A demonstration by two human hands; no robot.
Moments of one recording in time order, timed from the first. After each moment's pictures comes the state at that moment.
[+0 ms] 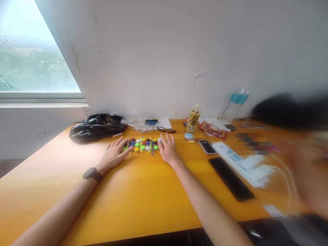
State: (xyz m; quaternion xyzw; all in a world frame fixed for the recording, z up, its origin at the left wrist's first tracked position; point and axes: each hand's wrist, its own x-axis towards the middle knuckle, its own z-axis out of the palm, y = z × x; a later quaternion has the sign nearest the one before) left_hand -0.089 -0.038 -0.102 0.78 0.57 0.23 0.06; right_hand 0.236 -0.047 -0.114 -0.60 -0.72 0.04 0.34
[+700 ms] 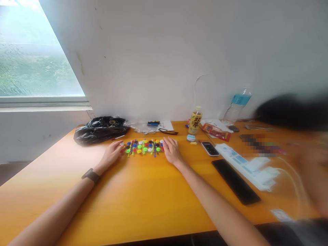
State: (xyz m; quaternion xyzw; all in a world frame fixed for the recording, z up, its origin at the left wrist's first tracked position) left_hand -0.113 -0.017 -0.105 0.70 0.58 0.38 0.18; right_hand 0.245 -0.042 -0.111 -0.59 -0.71 0.10 0.37
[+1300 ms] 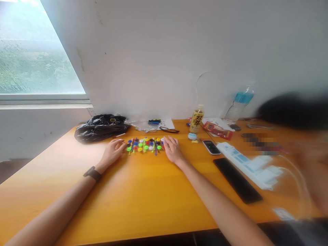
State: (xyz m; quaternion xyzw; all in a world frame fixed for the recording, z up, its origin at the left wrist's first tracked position) left_hand -0.111 -0.022 -0.102 0.71 0.57 0.40 0.12; right_hand 0.245 -0.045 -0.110 -0.59 -0.71 0.13 0.36
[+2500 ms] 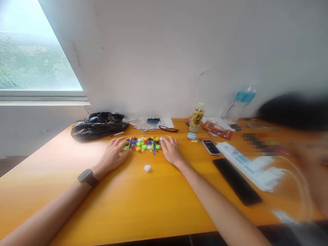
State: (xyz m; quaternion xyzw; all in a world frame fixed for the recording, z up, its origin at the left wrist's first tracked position) left_hand -0.090 -0.055 -0.090 0.83 0.48 0.29 -0.05; right_hand 0.243 -0.048 -0.111 -0.59 -0.72 0.10 0.34
